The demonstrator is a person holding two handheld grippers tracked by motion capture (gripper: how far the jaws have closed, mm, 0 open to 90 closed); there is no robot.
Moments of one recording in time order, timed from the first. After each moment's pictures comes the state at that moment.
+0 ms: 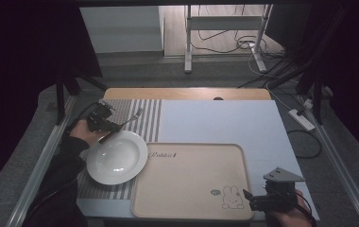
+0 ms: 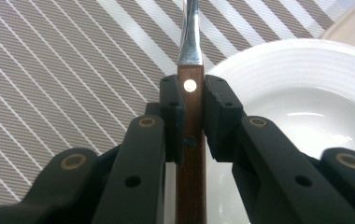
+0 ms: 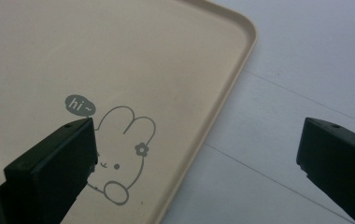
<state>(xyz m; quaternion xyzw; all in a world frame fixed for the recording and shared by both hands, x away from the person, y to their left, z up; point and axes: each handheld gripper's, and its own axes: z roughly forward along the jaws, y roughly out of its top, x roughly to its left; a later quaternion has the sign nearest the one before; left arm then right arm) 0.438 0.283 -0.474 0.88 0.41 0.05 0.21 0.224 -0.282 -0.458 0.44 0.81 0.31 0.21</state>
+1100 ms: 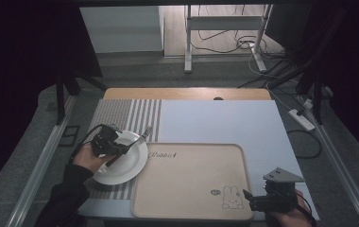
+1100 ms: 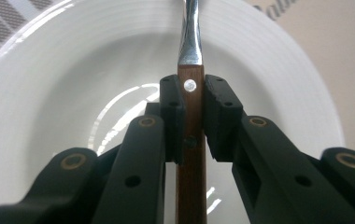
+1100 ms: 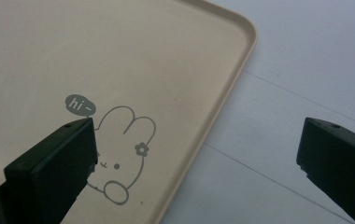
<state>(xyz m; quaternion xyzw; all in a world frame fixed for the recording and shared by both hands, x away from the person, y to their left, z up) 0.357 0.241 -0.481 0.88 0.40 0.03 0.23 0.224 -0.282 -0.458 0.44 0.81 0.32 0.22</state>
